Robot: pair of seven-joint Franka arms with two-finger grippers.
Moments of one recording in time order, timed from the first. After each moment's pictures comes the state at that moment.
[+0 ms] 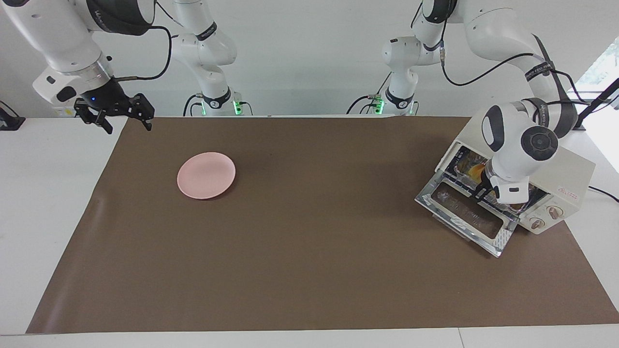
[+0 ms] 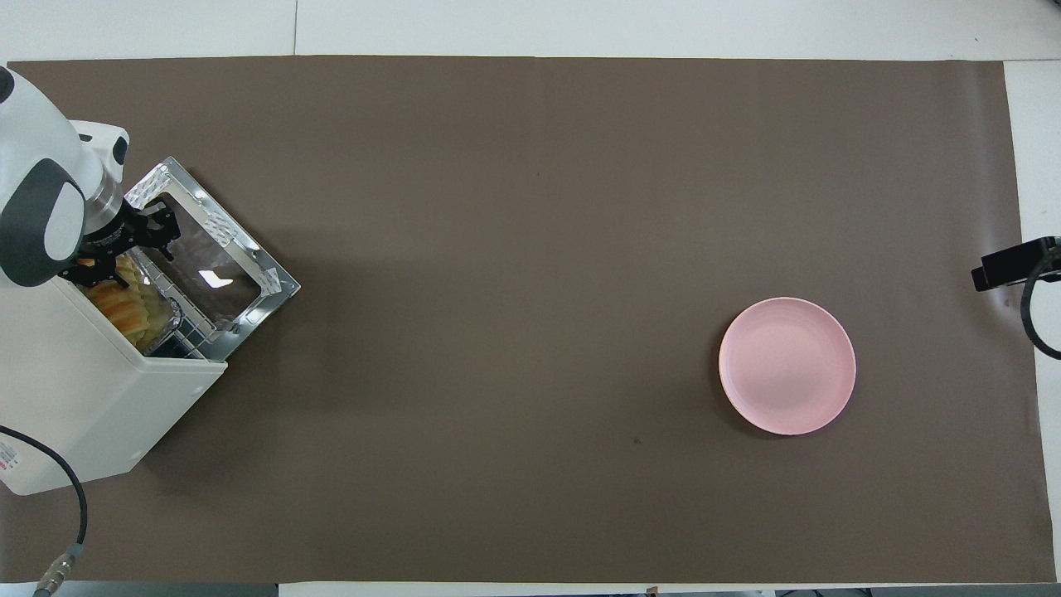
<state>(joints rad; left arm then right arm) -0.01 0.32 0.01 -1.70 0.22 1.81 -0.70 -0.11 -0.03 0.00 -1.62 -0.02 1.52 -0.20</state>
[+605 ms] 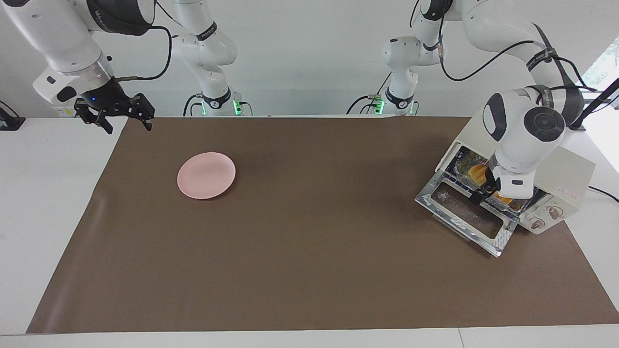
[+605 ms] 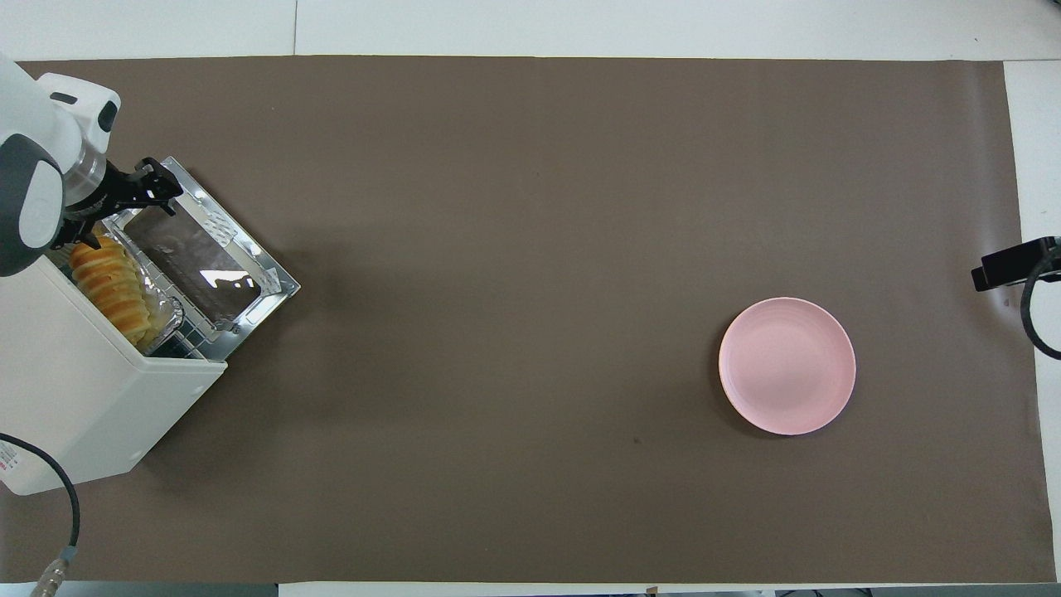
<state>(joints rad) -0.04 0.28 0.00 -1.61 0.22 1.83 -0.55 -0.11 -0.03 0.00 -1.62 -0.02 1.52 -0.20</state>
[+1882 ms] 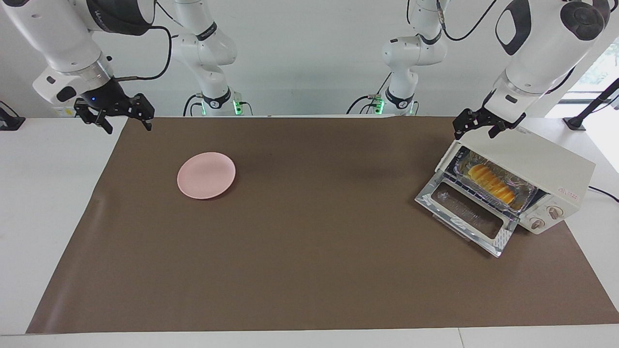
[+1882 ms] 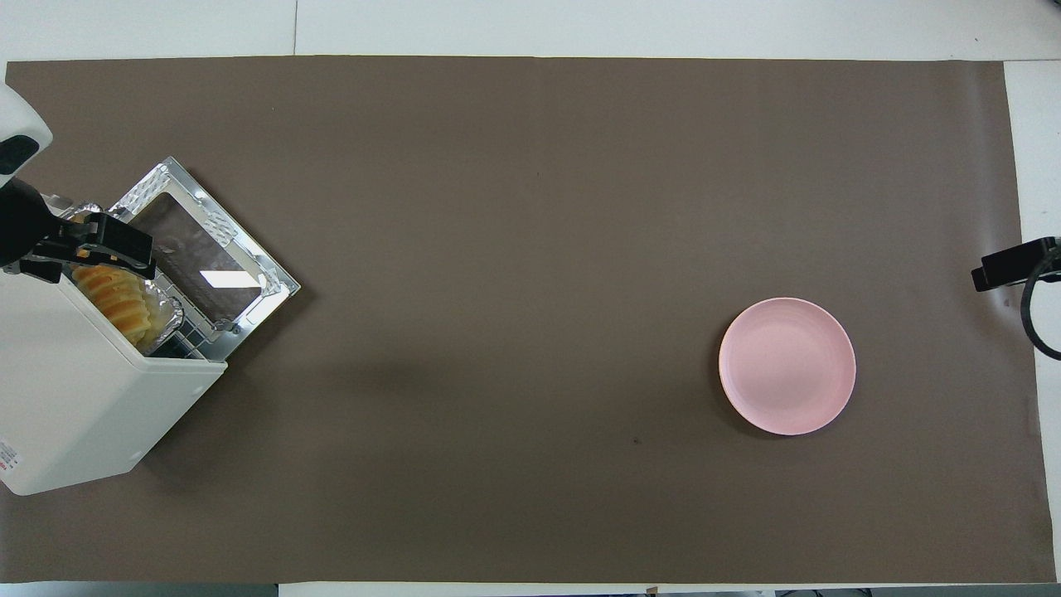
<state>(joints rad) 0.00 0.06 -0.09 -1.53 0.01 1.45 -0.05 -0.11 -0.03 0.00 -1.62 -0.02 1.52 -0.20</state>
